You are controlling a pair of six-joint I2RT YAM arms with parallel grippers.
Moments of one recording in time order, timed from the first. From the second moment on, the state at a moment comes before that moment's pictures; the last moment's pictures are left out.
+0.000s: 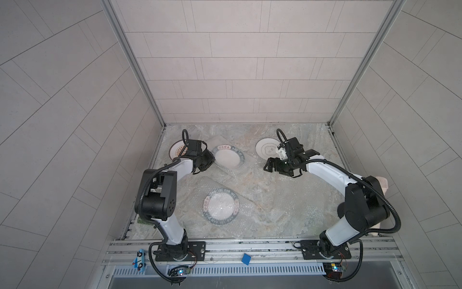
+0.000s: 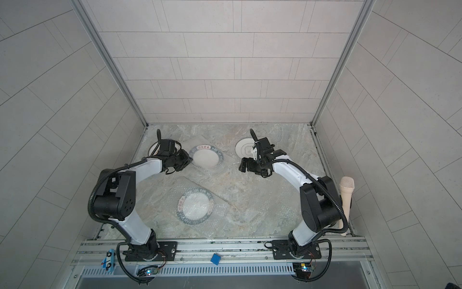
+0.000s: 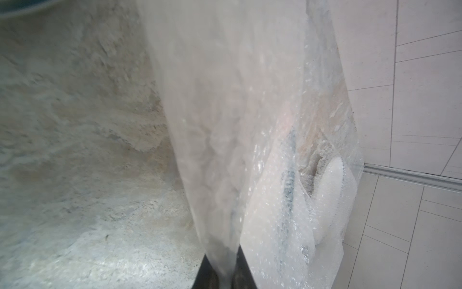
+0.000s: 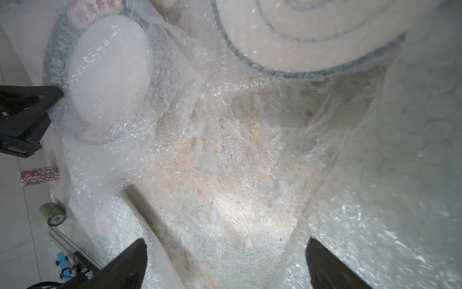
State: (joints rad) left arm -0.09 1.71 1.00 -0.16 0.36 -0.88; right arm 0.31 1.59 1.13 -0.61 -0.37 0.47
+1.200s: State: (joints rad) left arm -0.59 2.00 1.45 -0.64 0.76 -0.37; right arm 0.06 1.18 0.98 -0.81 -0.30 0.44
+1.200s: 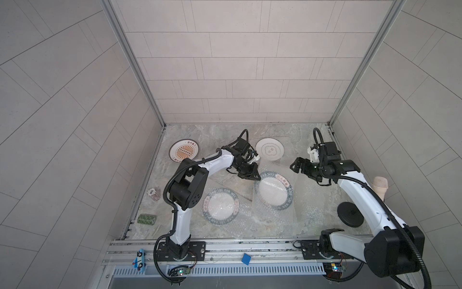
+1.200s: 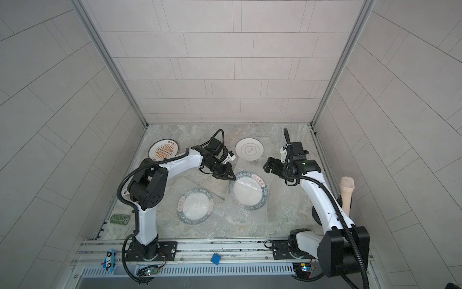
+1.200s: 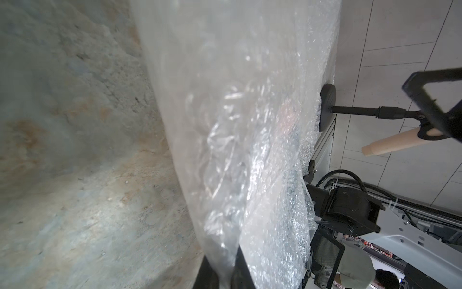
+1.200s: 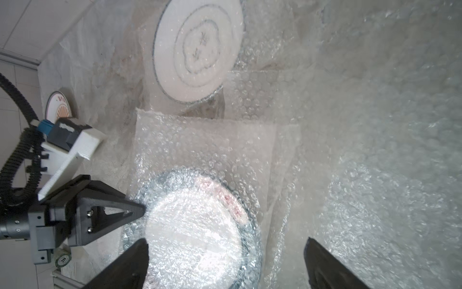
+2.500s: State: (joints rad) left arm -0.70 1.71 1.31 -0.57 0.53 -0.48; right arm 0.40 1.32 0.87 -0.85 0.00 0.44
